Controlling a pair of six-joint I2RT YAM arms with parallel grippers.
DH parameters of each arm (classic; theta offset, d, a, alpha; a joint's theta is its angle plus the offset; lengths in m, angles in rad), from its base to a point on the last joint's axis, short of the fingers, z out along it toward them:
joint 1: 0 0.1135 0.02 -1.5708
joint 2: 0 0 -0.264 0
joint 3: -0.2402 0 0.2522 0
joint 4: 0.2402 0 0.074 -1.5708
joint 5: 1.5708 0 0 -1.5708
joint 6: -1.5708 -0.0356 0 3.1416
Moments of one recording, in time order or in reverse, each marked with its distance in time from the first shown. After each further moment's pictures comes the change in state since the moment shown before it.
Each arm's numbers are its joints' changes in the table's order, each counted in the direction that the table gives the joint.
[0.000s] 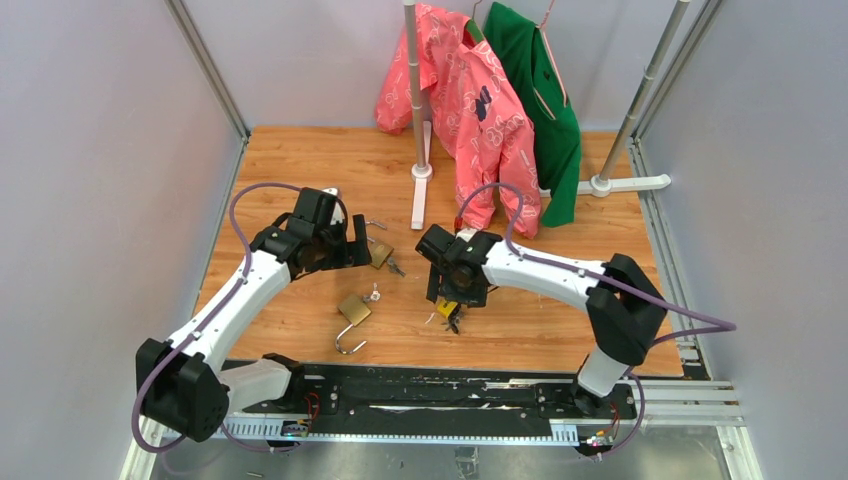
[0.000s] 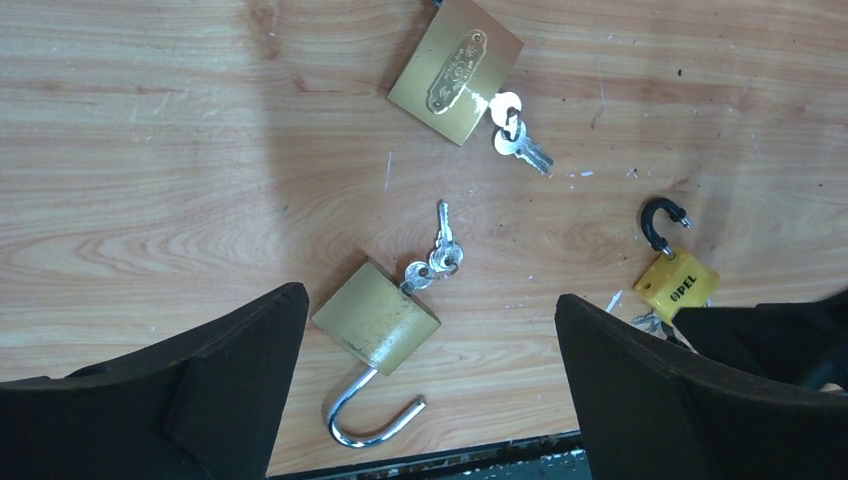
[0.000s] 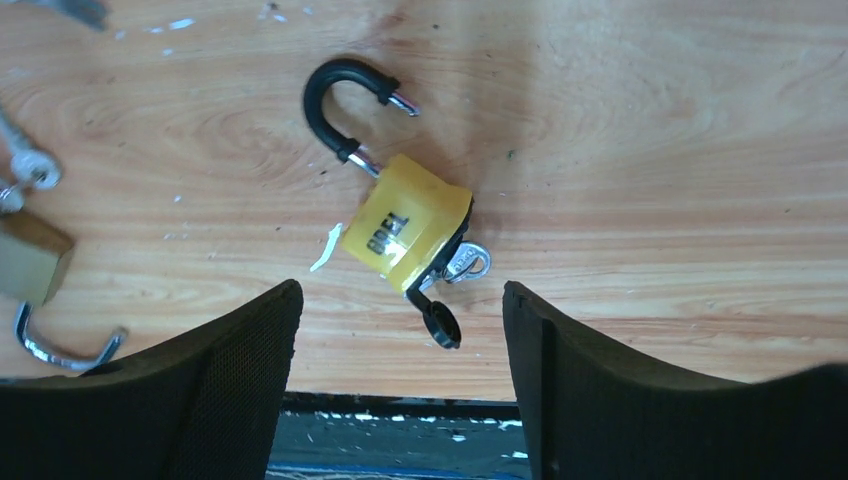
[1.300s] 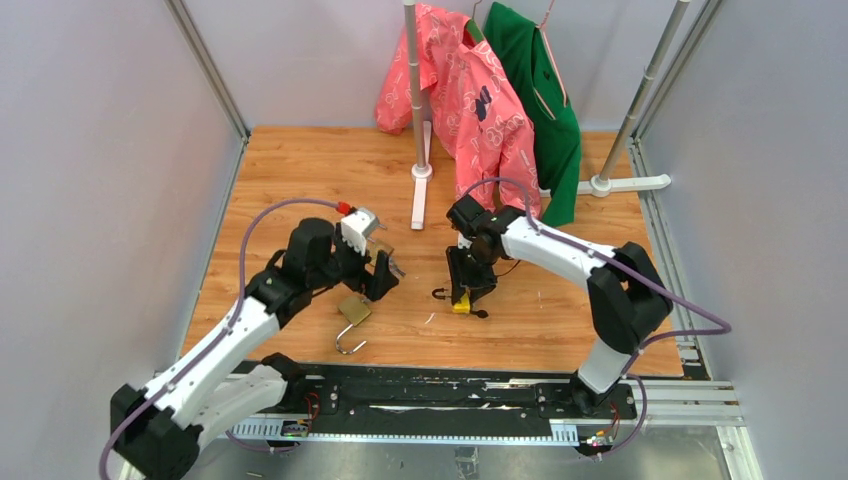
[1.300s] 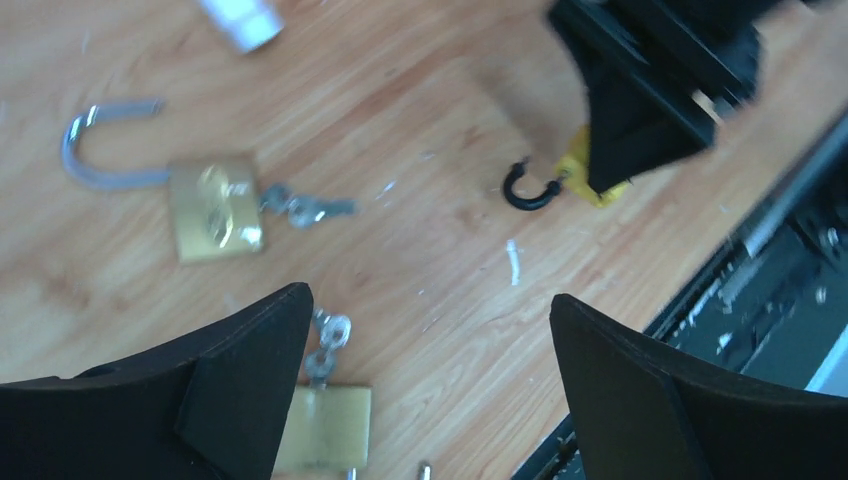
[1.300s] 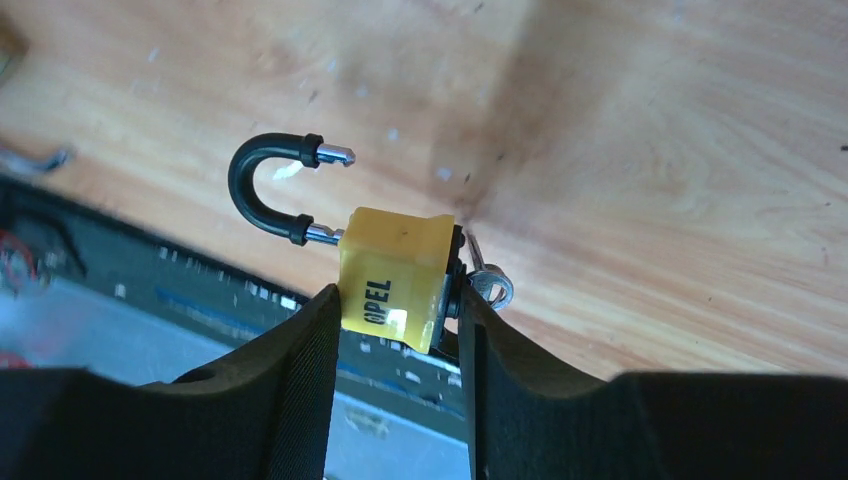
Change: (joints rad) left arm -0.124 -0.218 0.205 -0.308 0.288 -0.330; right arm -0.225 0.073 -0.021 0.030 -0.406 0.453
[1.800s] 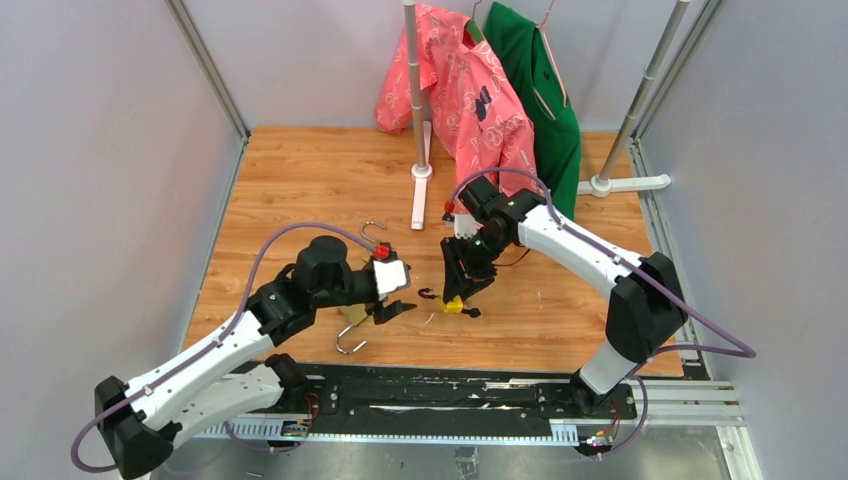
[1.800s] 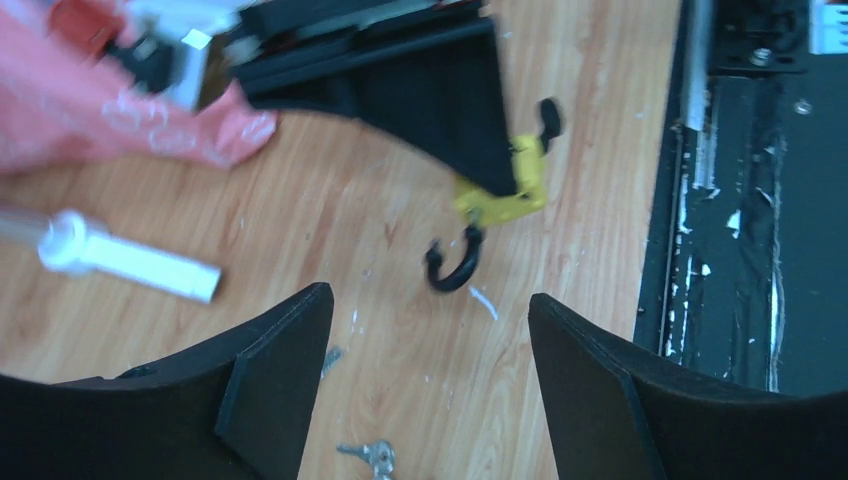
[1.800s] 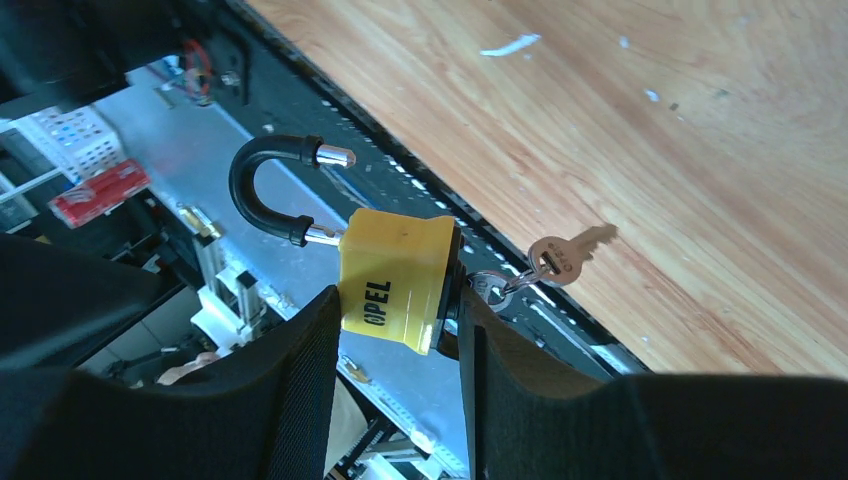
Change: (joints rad) left arm -0.268 -0.130 0.057 -0.137 0.158 -0.513; right arm -0.056 -0.101 -0.088 0.158 -0.381 0.203
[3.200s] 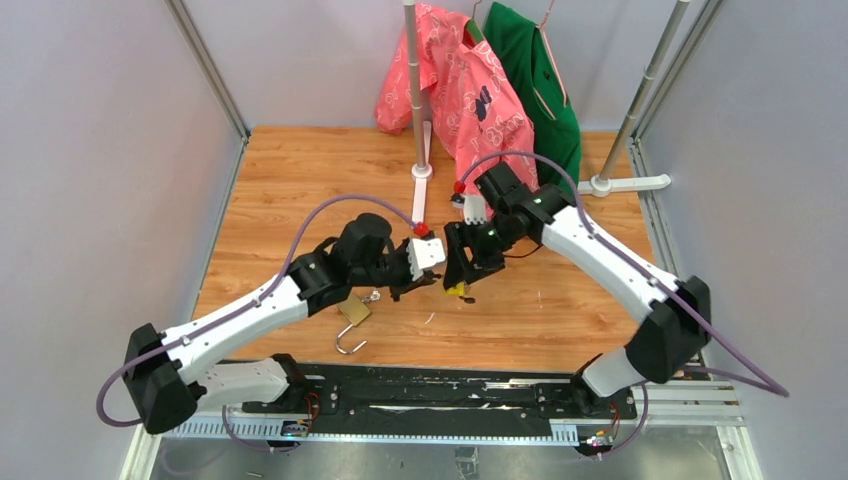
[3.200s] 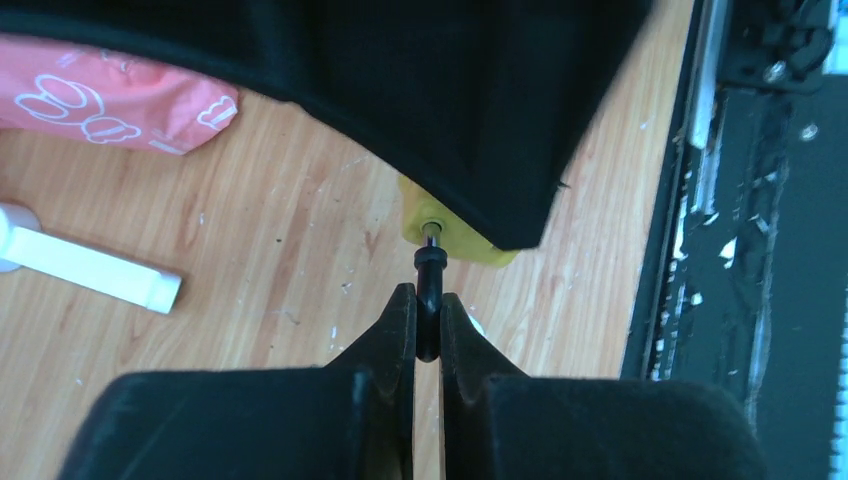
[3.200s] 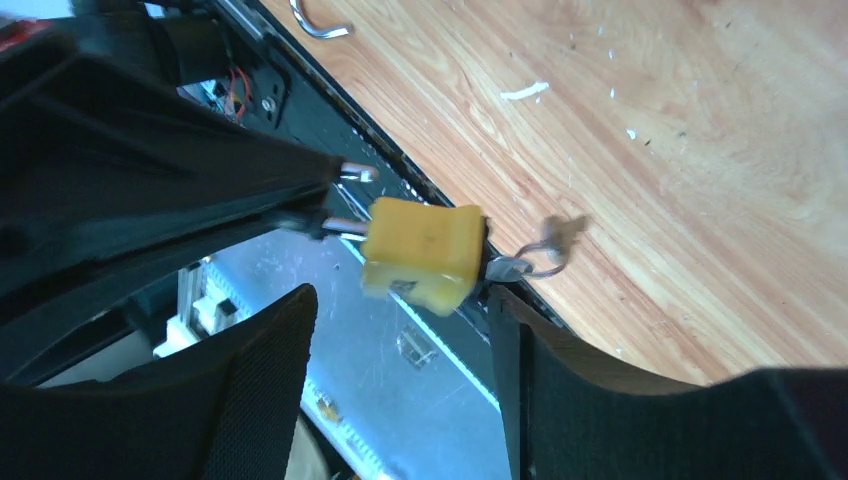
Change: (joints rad) left arm -0.111 0.285 -0.187 0.043 -0.078 0.015; right arm -0.022 -0.097 -0.069 0.008 -0.015 0.027
